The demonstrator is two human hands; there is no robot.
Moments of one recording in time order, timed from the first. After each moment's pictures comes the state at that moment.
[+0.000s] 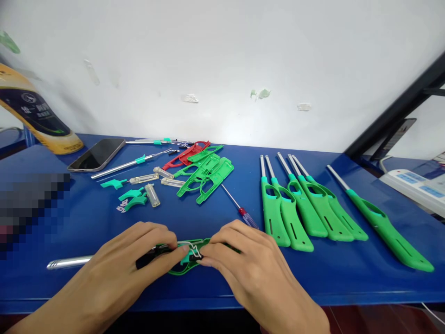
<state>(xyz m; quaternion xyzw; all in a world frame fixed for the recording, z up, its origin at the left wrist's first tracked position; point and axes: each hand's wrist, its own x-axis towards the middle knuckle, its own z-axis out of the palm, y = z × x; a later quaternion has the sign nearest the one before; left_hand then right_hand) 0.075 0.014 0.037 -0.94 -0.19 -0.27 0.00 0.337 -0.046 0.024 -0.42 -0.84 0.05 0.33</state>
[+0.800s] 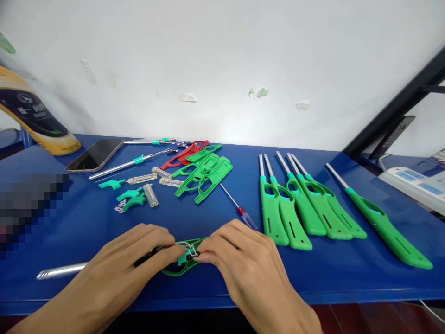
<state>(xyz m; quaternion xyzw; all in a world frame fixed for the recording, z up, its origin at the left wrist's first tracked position) 0.078 0.014 0.045 -0.94 -0.18 -0.28 0.02 0.326 -0.046 0.023 -0.45 -0.81 0.07 0.37</state>
